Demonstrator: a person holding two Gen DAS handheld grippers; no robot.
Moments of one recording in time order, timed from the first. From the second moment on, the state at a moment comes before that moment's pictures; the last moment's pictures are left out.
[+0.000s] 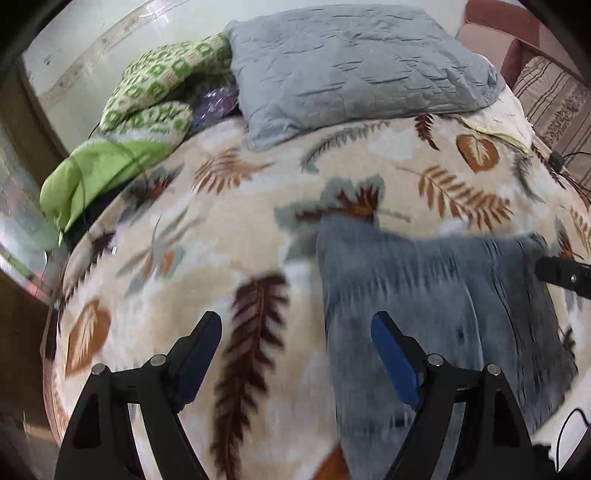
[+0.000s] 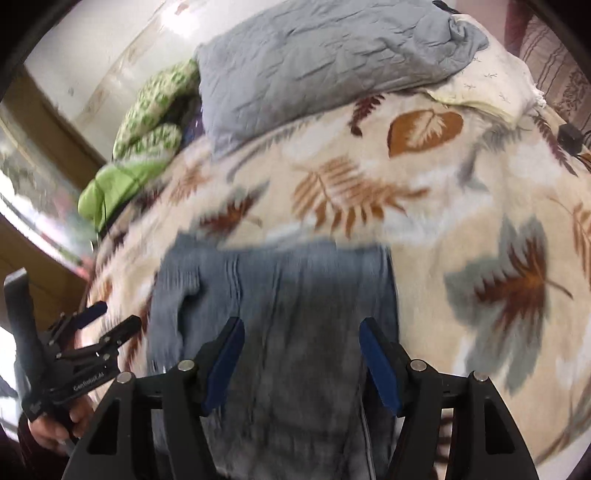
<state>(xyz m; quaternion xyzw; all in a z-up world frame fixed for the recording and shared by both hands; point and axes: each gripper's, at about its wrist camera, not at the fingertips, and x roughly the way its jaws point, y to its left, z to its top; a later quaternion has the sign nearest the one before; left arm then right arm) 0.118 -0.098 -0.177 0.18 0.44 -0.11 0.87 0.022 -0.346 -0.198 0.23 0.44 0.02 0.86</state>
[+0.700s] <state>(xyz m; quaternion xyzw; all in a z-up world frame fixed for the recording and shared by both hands) 0.139 -0.093 -0.188 0.12 0.49 -0.10 0.86 0.006 -0.349 -0.203 0.26 0.43 0.03 0.86</state>
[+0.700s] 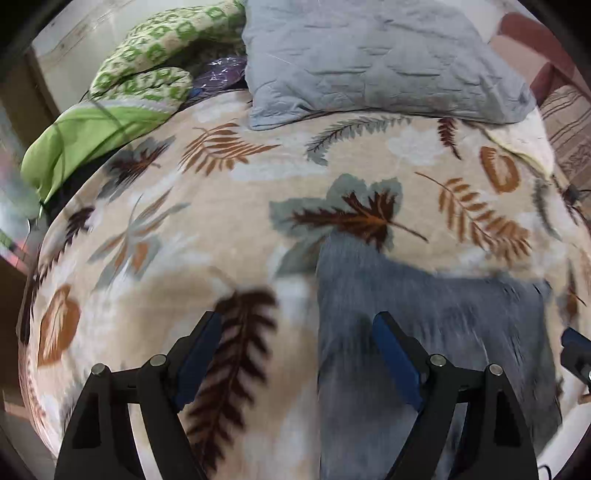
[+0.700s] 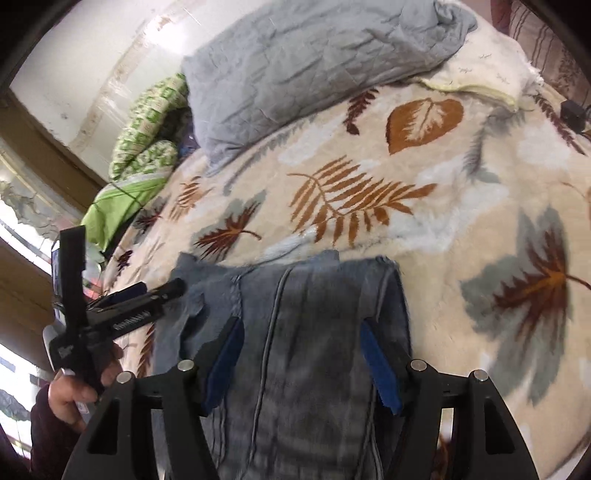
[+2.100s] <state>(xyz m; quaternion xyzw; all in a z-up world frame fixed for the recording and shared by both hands) 0.000 -0.080 -0.097 0.15 0.34 -0.12 0.92 -0.078 -0.315 -0.142 0.19 0.41 0.02 0.89</state>
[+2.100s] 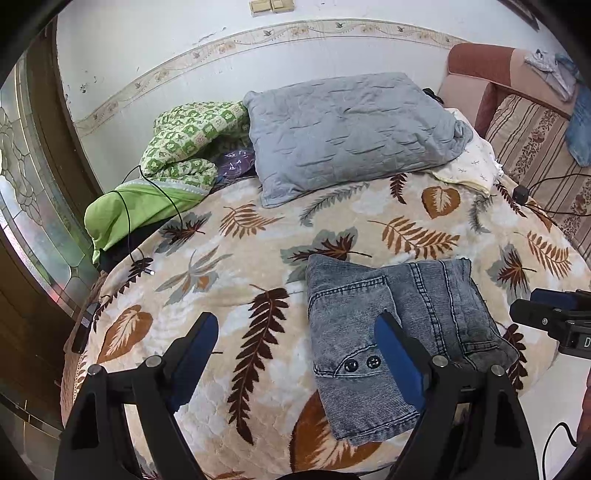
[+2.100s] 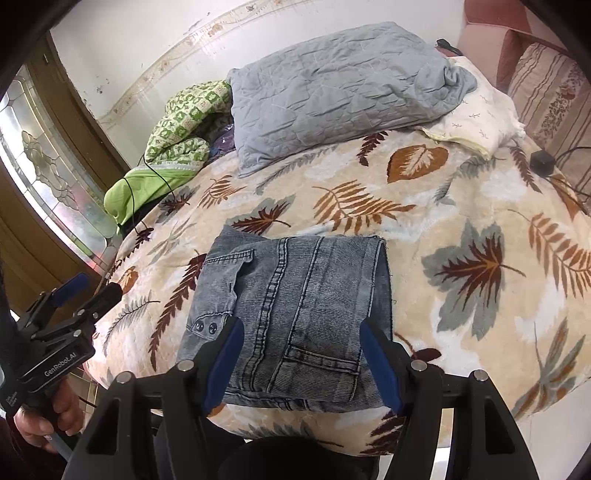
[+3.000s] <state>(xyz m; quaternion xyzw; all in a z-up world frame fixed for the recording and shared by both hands) 0.025 -0.073 -0.126 0.14 0.39 -0.13 0.90 -0.070 -0.327 -0.165 0.21 0.43 0.01 0.88</state>
